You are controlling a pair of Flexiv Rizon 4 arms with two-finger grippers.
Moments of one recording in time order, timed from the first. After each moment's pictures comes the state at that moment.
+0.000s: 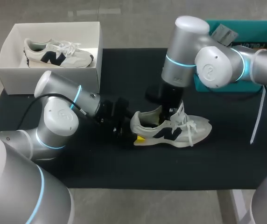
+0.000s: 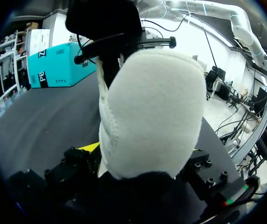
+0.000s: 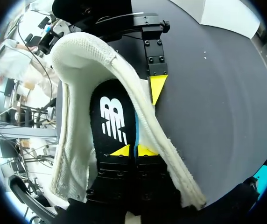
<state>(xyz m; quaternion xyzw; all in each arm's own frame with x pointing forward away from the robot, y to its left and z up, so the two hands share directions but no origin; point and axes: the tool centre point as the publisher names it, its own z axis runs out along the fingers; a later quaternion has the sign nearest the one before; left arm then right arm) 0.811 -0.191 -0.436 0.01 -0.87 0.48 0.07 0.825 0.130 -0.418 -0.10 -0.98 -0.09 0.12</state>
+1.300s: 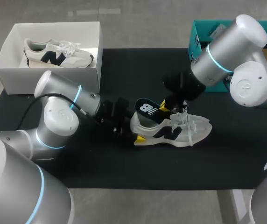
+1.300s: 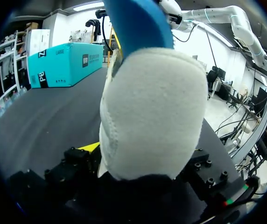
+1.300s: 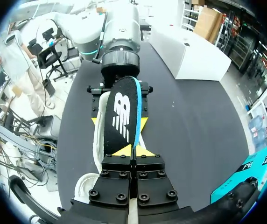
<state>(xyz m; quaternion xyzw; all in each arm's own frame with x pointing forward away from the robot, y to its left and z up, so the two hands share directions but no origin) 0.811 -0.191 -0.435 0.01 -0.87 0.48 0.07 0.840 0.132 -0.335 -0.07 -0.96 -0.28 -0.02</state>
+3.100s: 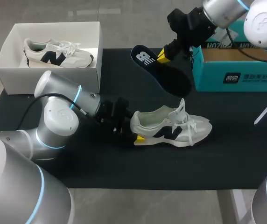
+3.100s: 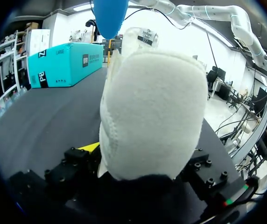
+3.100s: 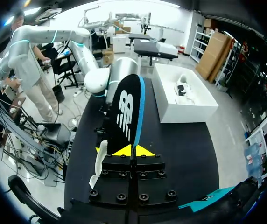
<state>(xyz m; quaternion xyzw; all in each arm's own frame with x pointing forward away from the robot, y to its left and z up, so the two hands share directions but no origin) 0.811 -0.191 -0.435 0.01 -0.87 0.48 0.07 0.890 0.147 -0.169 0.01 -0.94 -0.34 -0.02</state>
